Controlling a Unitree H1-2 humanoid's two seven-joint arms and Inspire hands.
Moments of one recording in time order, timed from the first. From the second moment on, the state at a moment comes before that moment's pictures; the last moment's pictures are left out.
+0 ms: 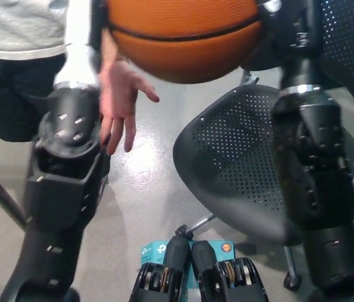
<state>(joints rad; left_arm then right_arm) -0.86 0.06 -0.07 0.10 0.12 0.40 0.16 -0.82 0.02 -0.01 0.16 0.26 -0.07 -0.19</state>
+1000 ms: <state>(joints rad) -1.21 -0.11 -0.09 1.19 0.06 0.14 0.12 -0.79 -0.07 -0.25 0.54 0.39 0.08 -0.21</state>
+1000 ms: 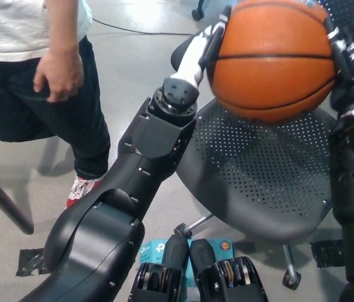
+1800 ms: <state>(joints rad) -1.25 -0.11 -0.16 1.30 0.06 0.08 0.09 -0.77 -0.07 -0.24 0.65 0.36 -0.05 -0.22</state>
